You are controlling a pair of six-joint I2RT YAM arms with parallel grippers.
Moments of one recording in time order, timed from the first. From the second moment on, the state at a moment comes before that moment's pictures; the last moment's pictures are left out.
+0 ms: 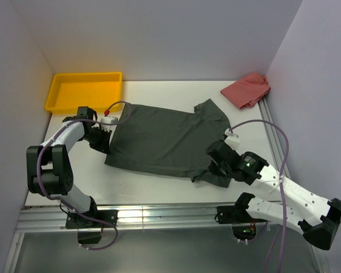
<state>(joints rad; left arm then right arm) 0.03 1.58 1.03 -0.79 0.40 0.47 0.86 0.85 0.81 -1.04 0.38 1.05</state>
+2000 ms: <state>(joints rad) -0.03 1.63 0.95 -0.72 0.35 0.43 0.73 0.94 0.77 -0.83 0.32 0.94</state>
